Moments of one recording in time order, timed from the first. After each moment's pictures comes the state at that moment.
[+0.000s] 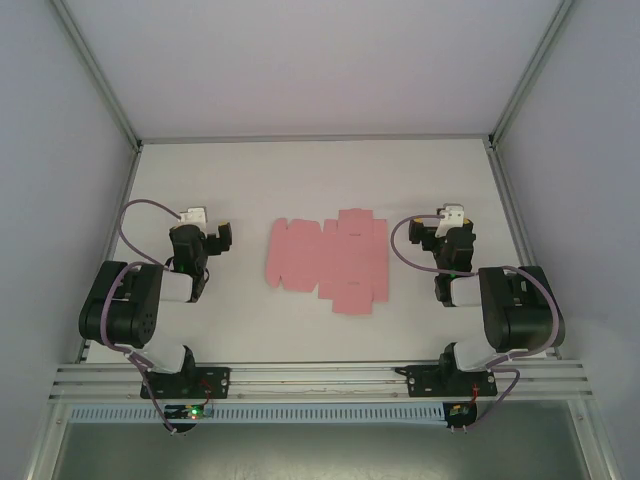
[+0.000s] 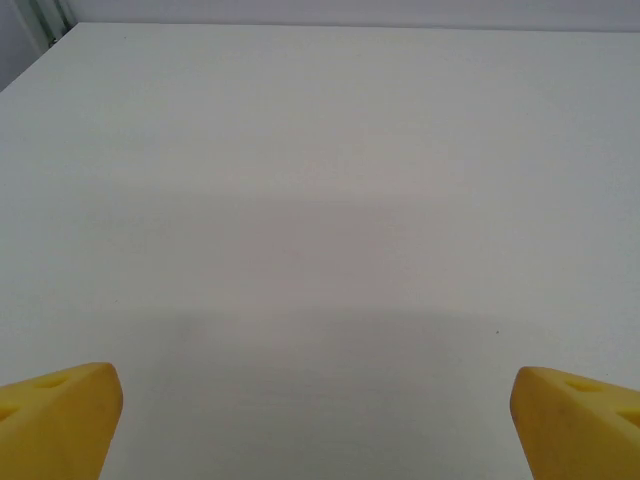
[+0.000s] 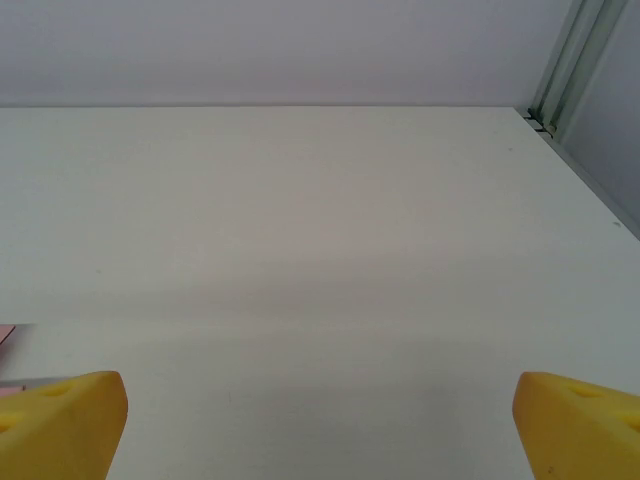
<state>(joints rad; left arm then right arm) -0.02 1.57 0.38 0.78 -0.09 -0.06 0.00 1.53 0.31 0.94 0.05 0.02</state>
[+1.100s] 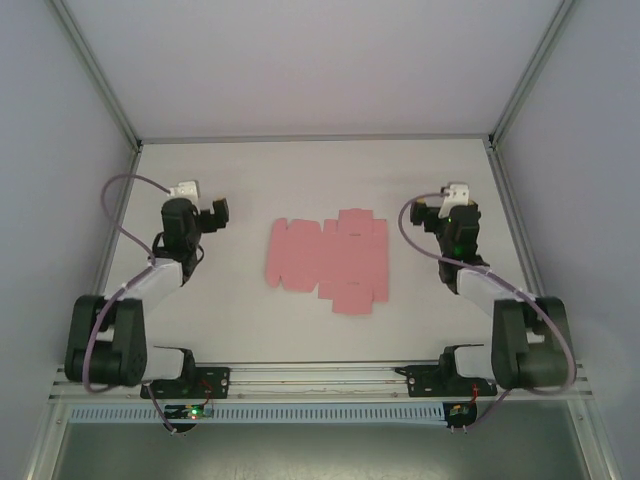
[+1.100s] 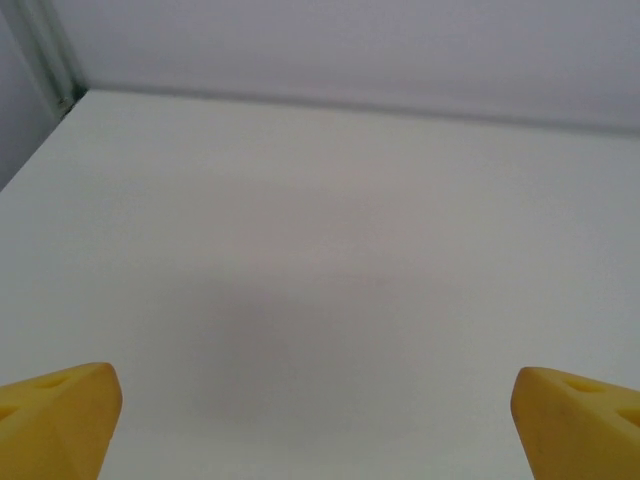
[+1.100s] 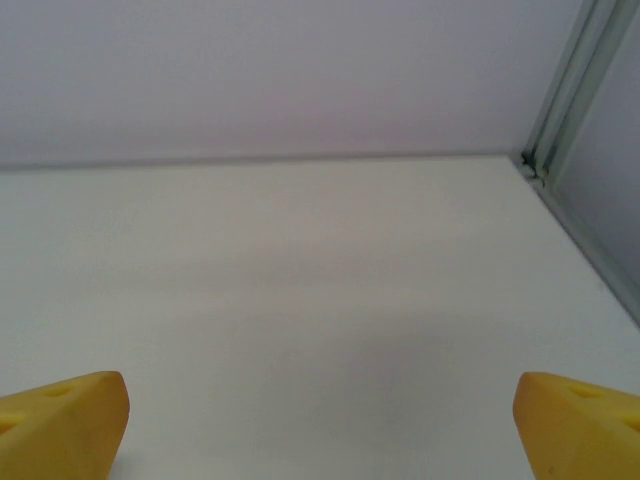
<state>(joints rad) -0.02 1.31 0.63 0.29 -0.03 -0.14 0.04 1.29 0.54 0.47 0.09 0.07</state>
